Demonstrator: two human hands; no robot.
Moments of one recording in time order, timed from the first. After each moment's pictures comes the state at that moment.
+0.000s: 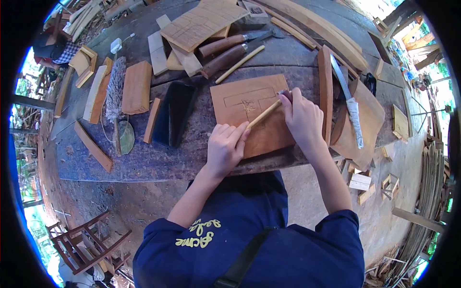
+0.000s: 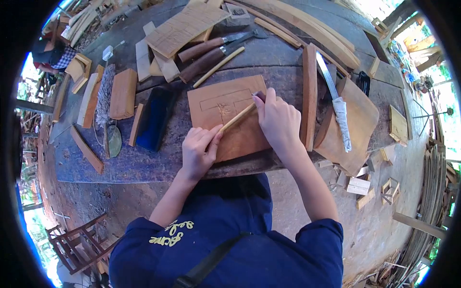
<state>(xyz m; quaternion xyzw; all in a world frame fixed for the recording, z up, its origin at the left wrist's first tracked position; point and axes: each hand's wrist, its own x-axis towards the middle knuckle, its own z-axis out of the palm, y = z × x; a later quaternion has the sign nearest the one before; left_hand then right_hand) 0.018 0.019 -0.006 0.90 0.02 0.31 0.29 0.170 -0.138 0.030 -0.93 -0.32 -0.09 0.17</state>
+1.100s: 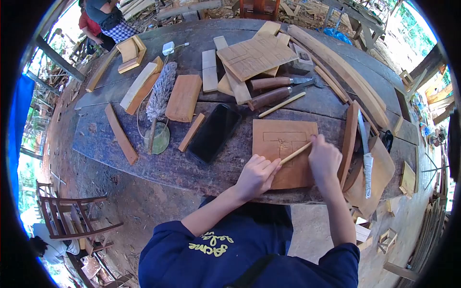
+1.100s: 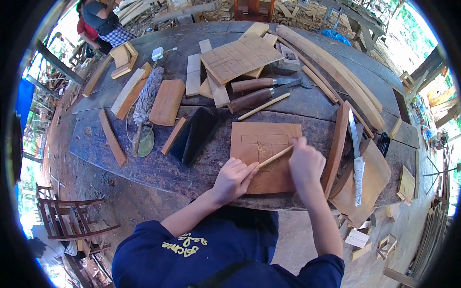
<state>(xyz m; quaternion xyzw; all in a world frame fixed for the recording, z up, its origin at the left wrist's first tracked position) 0.016 0.020 -0.012 0.90 0.00 0.31 0.29 0.175 -0.121 0.031 -0.94 -0.32 -0.09 0.05</state>
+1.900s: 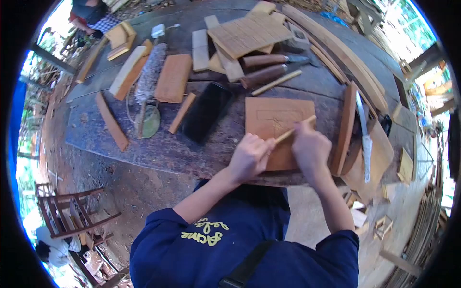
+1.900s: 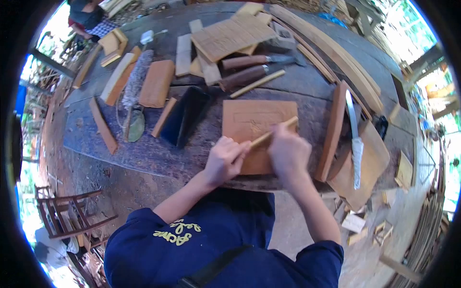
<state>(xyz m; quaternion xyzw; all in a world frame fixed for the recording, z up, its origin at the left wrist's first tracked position) 0.014 0.021 -0.009 0.90 -0.01 0.32 0.30 0.144 -0.118 0.033 -0.93 -0.37 -0.06 0.07</state>
